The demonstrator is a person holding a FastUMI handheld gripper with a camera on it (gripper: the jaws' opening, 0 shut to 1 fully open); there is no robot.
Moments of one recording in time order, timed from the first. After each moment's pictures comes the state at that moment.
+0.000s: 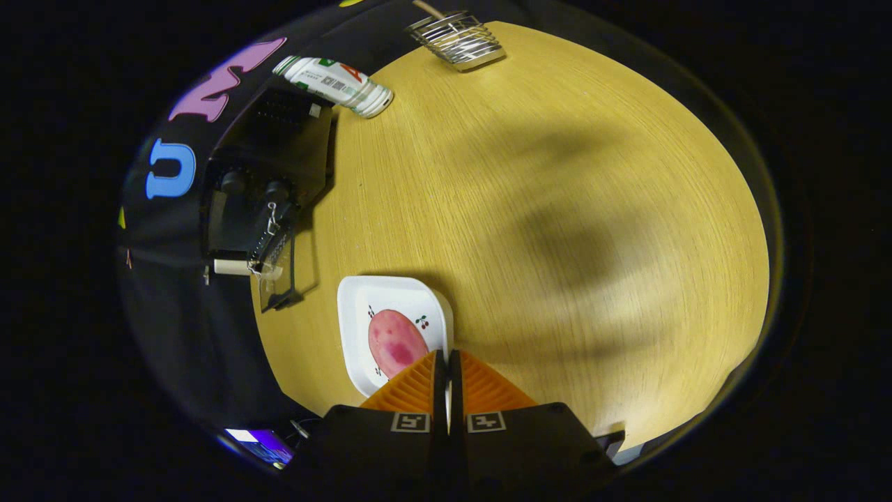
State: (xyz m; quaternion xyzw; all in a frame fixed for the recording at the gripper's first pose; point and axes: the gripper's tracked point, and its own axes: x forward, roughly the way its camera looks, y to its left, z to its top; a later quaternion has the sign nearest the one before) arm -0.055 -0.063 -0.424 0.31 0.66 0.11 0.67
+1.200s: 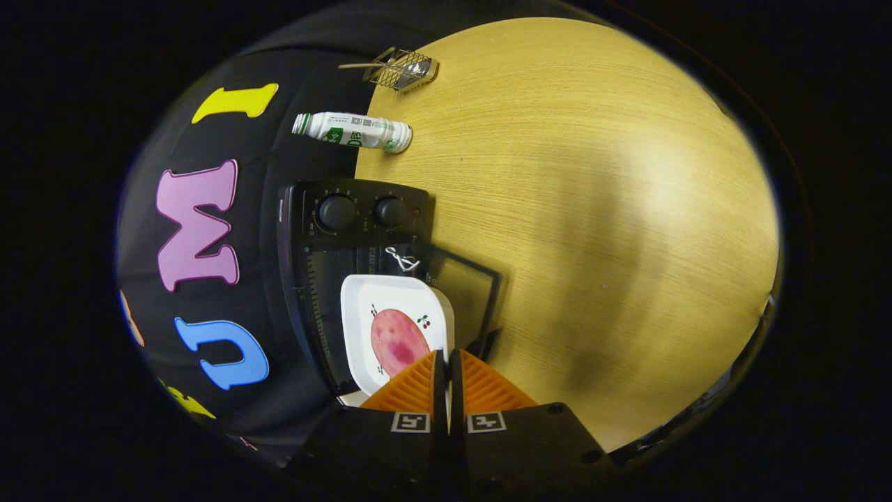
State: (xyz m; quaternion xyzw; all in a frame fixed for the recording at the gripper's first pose) arm 0.022 0.200 -0.330 0.62 0.47 -0.16 0.60
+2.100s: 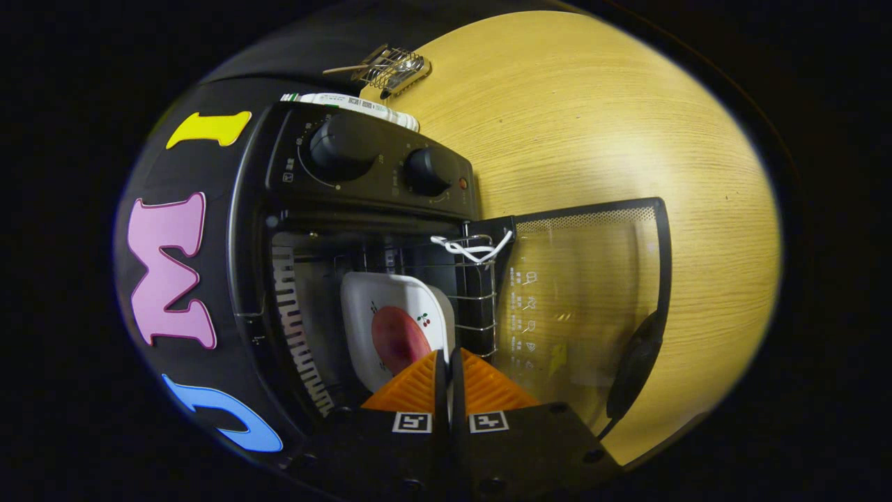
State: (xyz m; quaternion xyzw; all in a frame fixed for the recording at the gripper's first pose) arm 0.135 0.273 -0.384 0.64 0.40 -0.29 0.59
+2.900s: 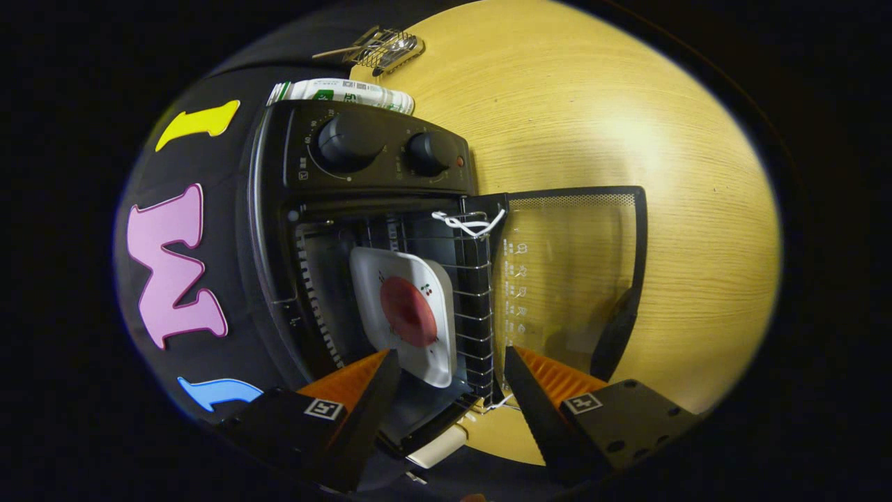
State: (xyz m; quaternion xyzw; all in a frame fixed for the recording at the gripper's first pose) arm 0.108 0.281 -0.338 0.66 0.47 -0.22 0.54
